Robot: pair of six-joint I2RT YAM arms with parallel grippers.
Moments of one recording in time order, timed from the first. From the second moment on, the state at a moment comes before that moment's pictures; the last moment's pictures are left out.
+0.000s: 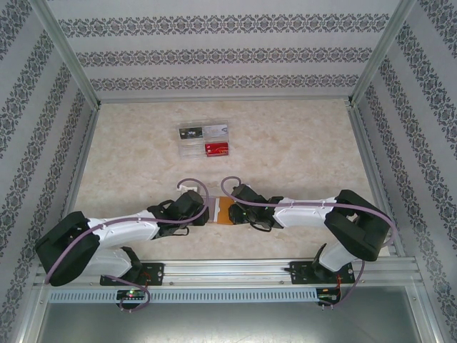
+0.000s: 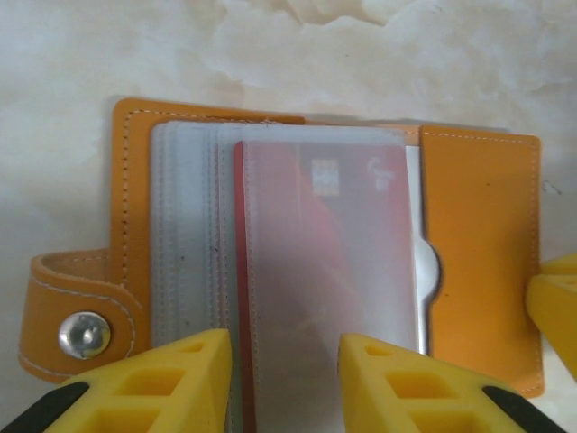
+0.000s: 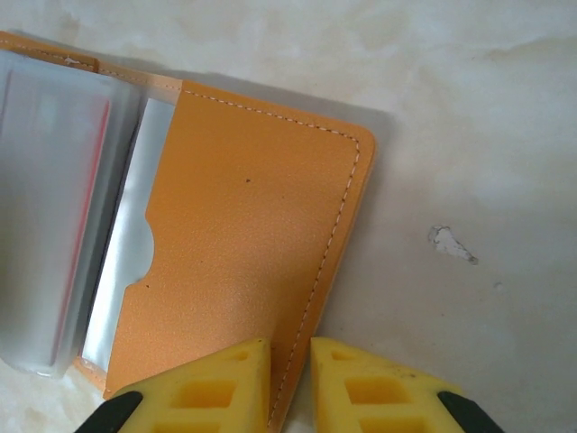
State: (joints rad) left arm -0.83 1.28 0.47 -0.10 -0.13 -0.81; right arm 0.94 1.54 0.65 -0.09 0.01 0.79
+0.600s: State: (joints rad) left arm -0.83 1.28 0.48 -0.01 0.02 -0.78; right arm 0.93 1.54 0.64 -0.09 0.01 0.79
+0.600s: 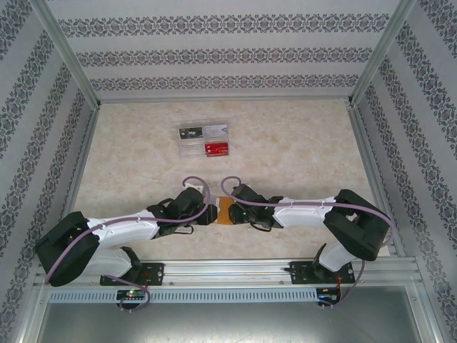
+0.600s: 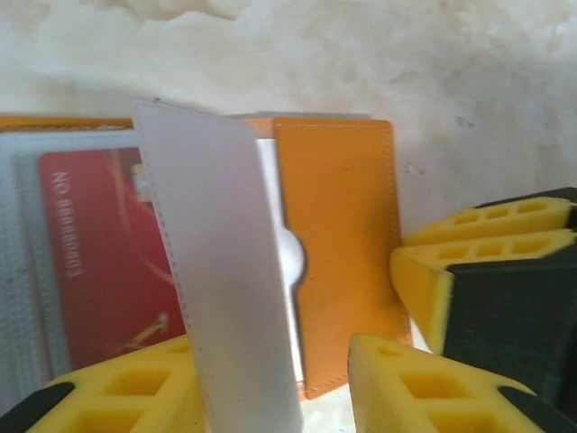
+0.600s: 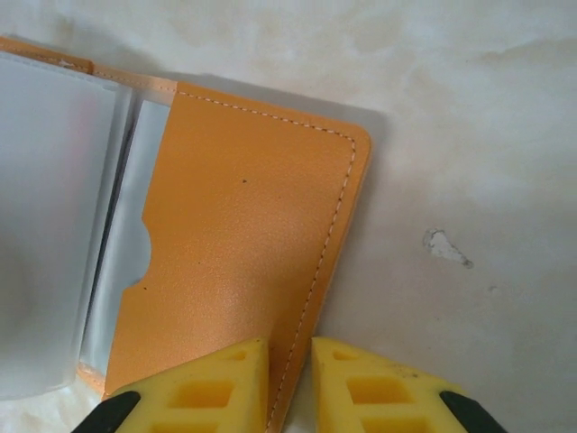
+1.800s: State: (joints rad) left arm -0.69 1.16 0.41 -0.08 -0.02 -0.76; right arm 0.92 1.43 0.65 0.02 -0.13 0.86
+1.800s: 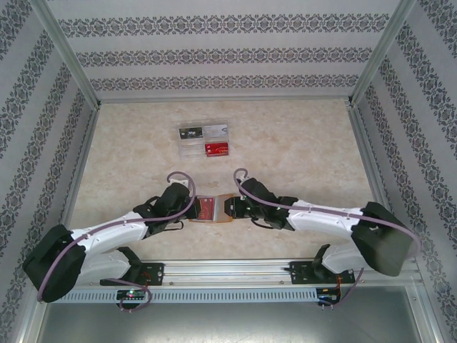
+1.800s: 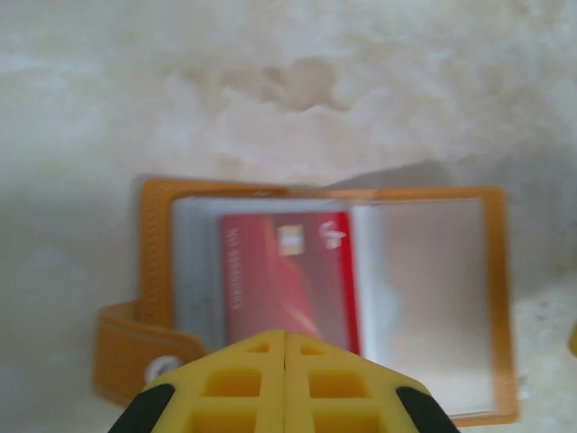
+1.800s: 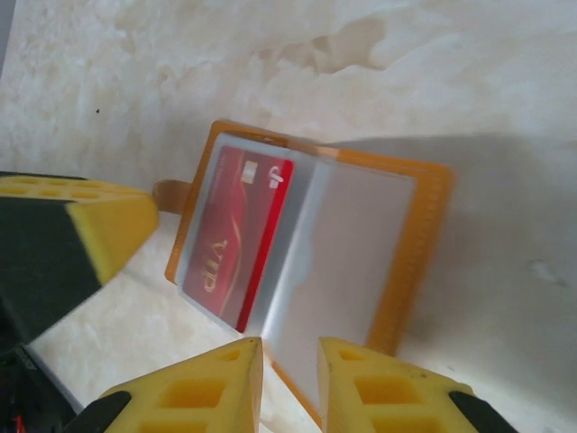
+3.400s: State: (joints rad) left arm -0.69 1.28 0.42 -0.03 -0.02 -0.79; right arm 0.89 1.70 0.67 0.26 -0.26 1.00
